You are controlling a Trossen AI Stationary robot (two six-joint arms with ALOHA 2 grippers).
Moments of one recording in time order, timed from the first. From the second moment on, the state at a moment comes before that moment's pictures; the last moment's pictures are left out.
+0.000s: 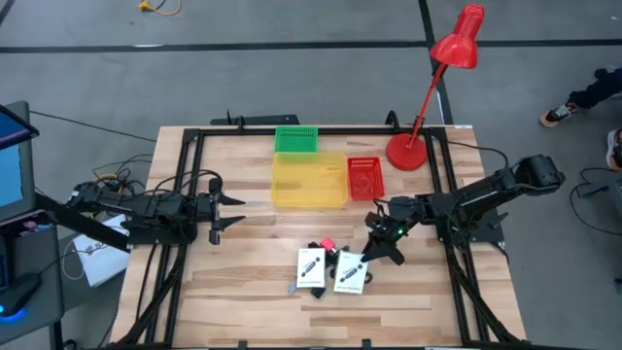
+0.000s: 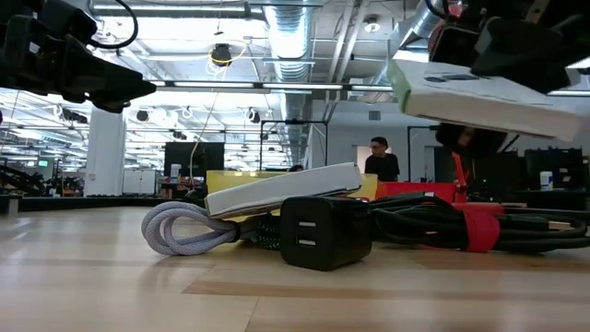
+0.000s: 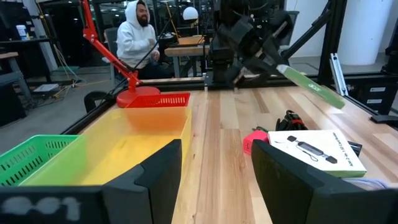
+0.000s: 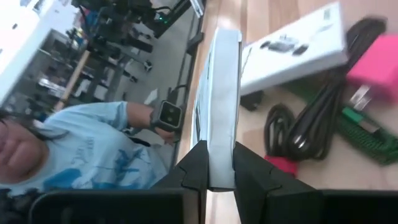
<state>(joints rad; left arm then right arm) -0.19 0.12 0.01 0.07 -0.27 0.05 0.15 1.23 0.40 0.38 -0.51 0.63</state>
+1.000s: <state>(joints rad) -0.19 0.12 0.01 0.07 -0.27 0.04 -0.18 0.87 0.73 -0.51 0.14 -0.01</state>
